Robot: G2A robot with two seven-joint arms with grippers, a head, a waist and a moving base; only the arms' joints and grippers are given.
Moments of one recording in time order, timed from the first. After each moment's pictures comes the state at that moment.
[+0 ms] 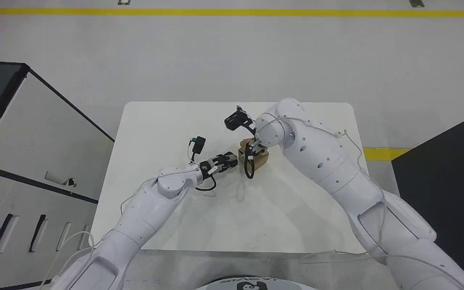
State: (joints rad) left arm 1.13 -1.24 -0.91 -1.12 -0.19 -0.15 -0.55; right arm -0.66 -1.37 0.70 -1.28 -0.83 0.00 1.48
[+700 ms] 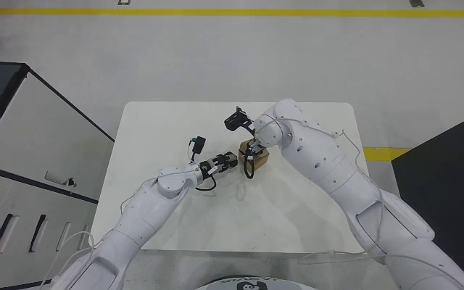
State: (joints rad) left arm 1.13 -1.24 -0.91 -1.12 -0.19 -0.15 -0.55; right arm -0.66 -1.38 0.69 -1.24 -0.86 -0.02 1.45
